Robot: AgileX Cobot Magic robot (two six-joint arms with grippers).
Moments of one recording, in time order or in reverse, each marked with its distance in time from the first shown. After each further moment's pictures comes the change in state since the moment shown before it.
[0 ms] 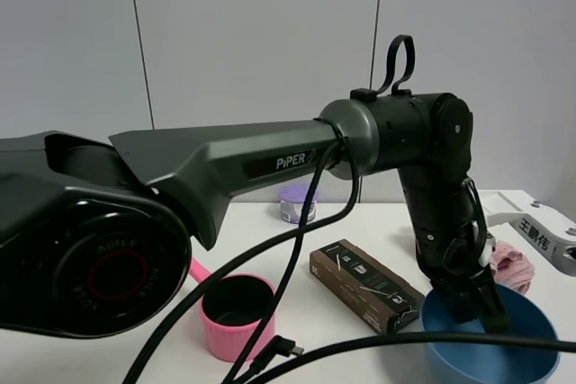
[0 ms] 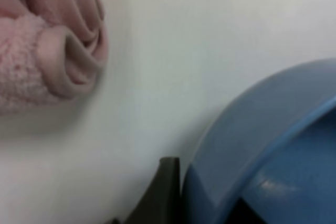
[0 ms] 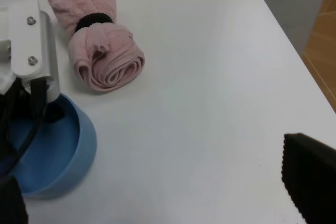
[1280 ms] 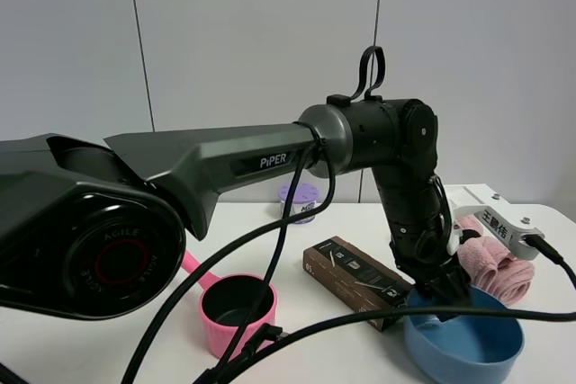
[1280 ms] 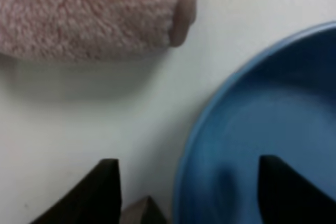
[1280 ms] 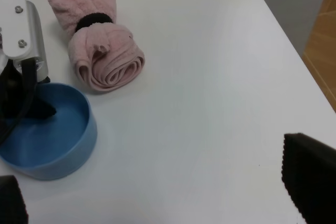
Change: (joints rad) left arm 0.055 0.009 0.000 0.004 -0.020 0.000; right arm 0.000 0.000 0.000 0.000 0.000 0.000
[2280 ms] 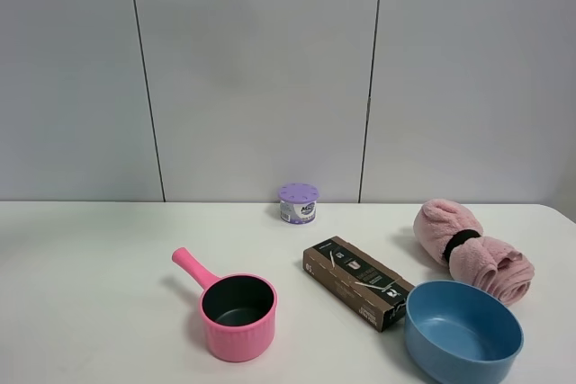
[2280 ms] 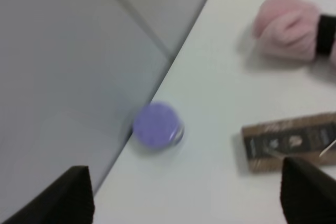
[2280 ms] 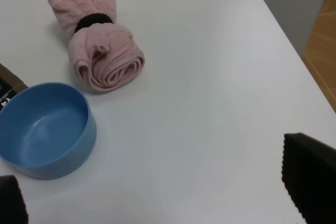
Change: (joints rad) left arm 0.305 -0.829 0.294 0.161 0.123 -0.173; right arm 0.000 0.000 0.000 0.000 0.000 0.000
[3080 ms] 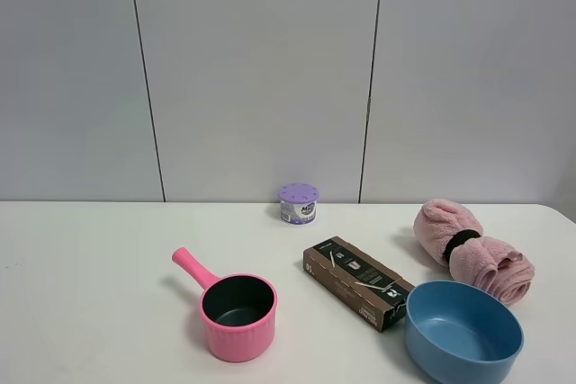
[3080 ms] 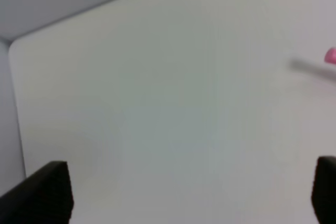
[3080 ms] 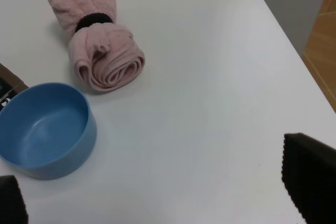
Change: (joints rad) left arm 0.612 -0.927 0.967 0.000 0.003 -0.121; right arm 0.000 0.000 0.000 0.000 0.000 0.000
